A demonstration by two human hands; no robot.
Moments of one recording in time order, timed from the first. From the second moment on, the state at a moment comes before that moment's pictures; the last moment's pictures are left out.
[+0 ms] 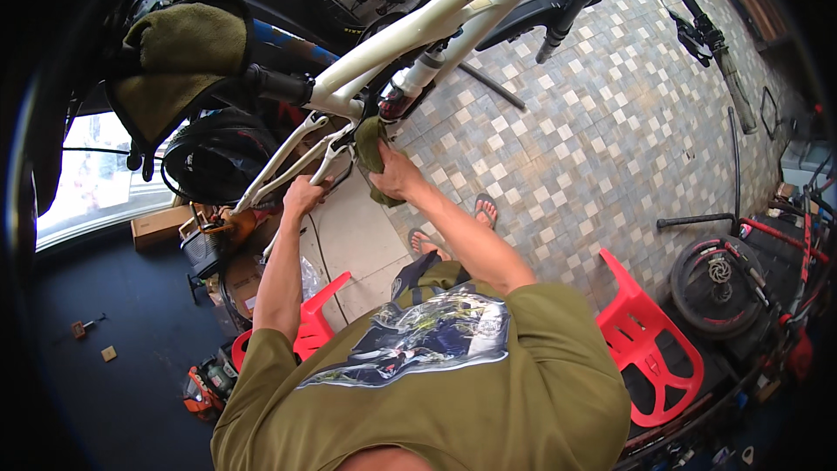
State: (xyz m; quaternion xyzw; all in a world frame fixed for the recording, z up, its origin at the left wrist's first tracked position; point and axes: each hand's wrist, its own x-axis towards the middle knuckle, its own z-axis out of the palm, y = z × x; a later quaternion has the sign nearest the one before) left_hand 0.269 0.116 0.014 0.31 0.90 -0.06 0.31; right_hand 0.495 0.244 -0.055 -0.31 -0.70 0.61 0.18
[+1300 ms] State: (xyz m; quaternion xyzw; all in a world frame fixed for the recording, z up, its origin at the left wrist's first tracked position) left_hand 0.271 0.119 0.018 0.32 0.89 -0.07 0.30; right_hand 0.559 0.466 -0.117 -0.43 -0.89 0.18 0.00
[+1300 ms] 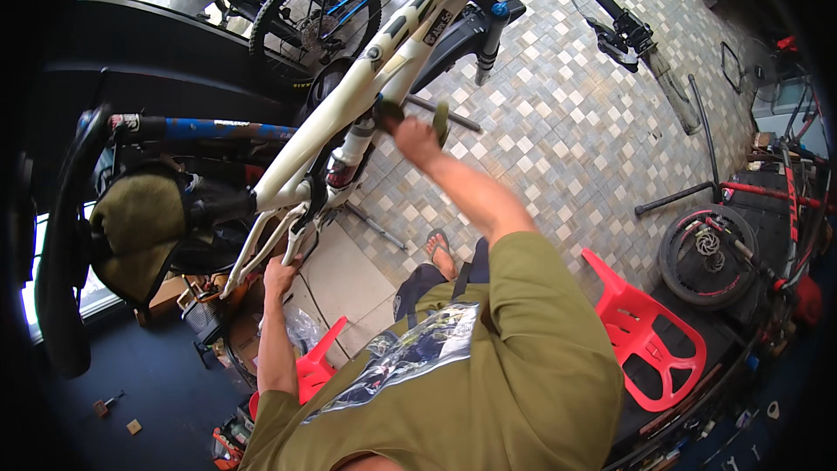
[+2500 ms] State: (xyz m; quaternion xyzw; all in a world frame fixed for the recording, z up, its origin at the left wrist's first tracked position) left_hand 0.293 0.124 0.018 0.30 0.92 -0.07 0.25; right_hand 0.602 0.549 -0.106 -0.49 -0.85 0.14 0.11
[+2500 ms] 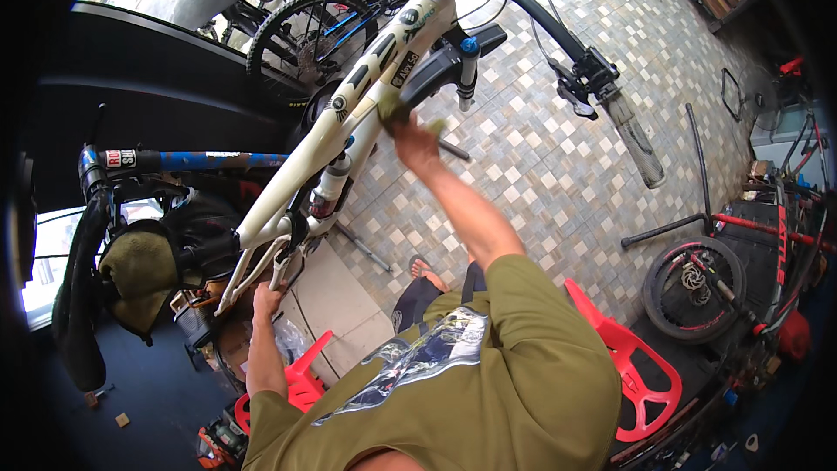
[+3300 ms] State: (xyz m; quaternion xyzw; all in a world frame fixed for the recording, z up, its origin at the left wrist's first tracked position) left_hand 0.305 0.107 0.008 0.27 0.93 -0.06 0.25; right_hand 0.633 0.578 -0.039 -0.37 -0.89 0.22 0.14
